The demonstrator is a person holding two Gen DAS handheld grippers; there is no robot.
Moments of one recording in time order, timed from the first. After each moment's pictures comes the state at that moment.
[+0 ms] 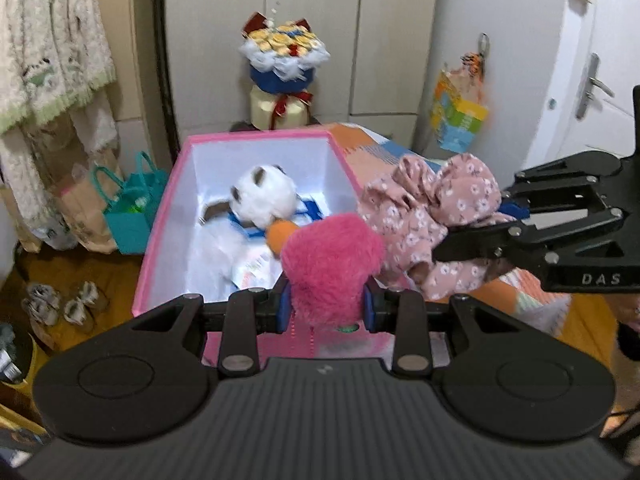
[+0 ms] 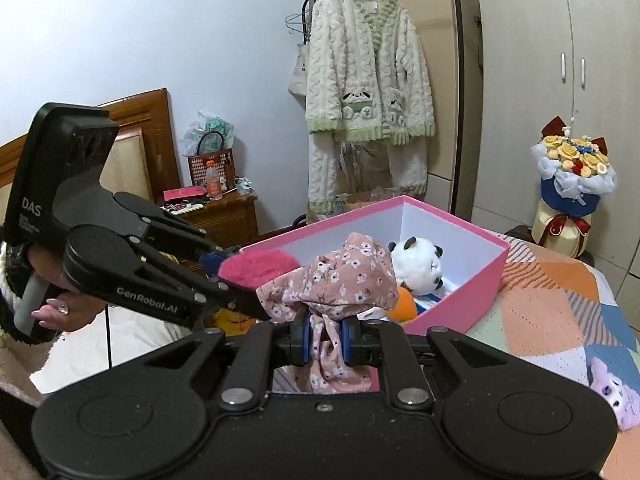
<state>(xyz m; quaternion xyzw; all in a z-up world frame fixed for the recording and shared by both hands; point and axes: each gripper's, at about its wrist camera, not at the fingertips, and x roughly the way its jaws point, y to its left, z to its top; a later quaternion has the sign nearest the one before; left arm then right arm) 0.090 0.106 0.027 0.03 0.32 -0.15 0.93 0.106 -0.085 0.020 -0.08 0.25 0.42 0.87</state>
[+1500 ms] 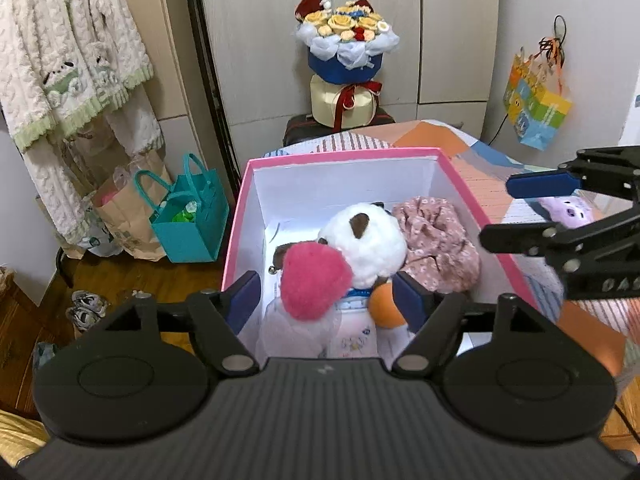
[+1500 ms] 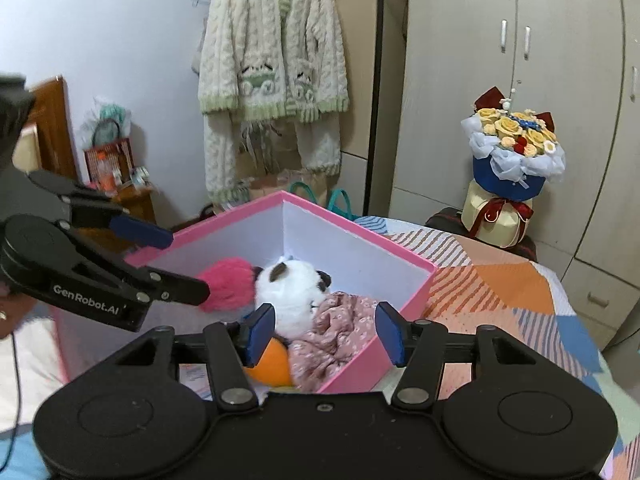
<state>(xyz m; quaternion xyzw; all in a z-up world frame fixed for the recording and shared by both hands) 0.208 0.128 0.017 0.06 0.35 -0.07 0.93 0.227 -0.055 0.003 -0.08 0.27 0.30 0.91</state>
